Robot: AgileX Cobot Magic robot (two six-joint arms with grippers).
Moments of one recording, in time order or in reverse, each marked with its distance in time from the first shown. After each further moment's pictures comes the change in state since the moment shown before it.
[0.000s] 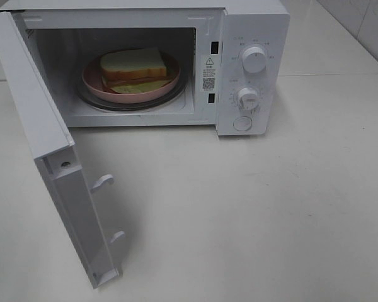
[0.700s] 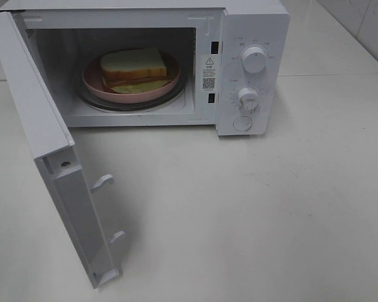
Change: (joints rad) left arm 0.000 0.000 0.021 -0.004 0.007 0.000; right arm 0.000 0.000 0.000 0.000 0.000 0.000
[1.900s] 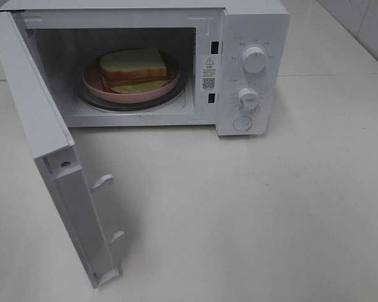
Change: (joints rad) left arm 0.000 0.000 0.000 0.000 0.000 0.000; right arm 0.000 0.000 0.000 -0.007 0.000 0.000
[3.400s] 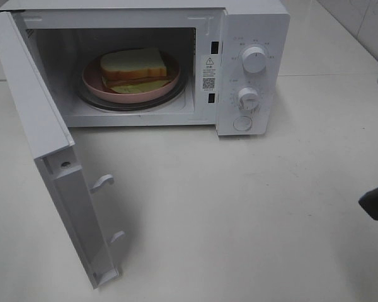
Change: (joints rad) left arm 0.000 0.000 0.000 0.000 0.000 0.000; right arm 0.620 0.871 -0.249 -0.031 -0.024 -0.127
